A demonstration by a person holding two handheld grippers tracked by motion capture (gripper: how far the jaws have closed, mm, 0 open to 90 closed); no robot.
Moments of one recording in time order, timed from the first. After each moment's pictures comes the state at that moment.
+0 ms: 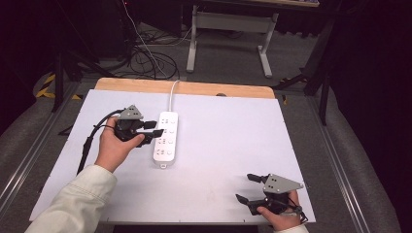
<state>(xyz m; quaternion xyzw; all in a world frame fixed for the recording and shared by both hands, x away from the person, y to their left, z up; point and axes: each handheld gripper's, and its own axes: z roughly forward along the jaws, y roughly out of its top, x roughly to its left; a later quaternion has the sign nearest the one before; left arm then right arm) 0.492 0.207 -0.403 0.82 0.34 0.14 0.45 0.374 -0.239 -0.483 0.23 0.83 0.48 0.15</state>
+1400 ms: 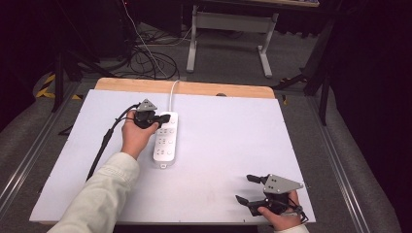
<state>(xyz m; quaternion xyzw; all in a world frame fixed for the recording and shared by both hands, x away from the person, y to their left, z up) 0.560 0.185 -0.455 0.78 0.38 0.16 0.47 0.375 -0.240 -0.485 0.23 0.83 0.48 0.14</state>
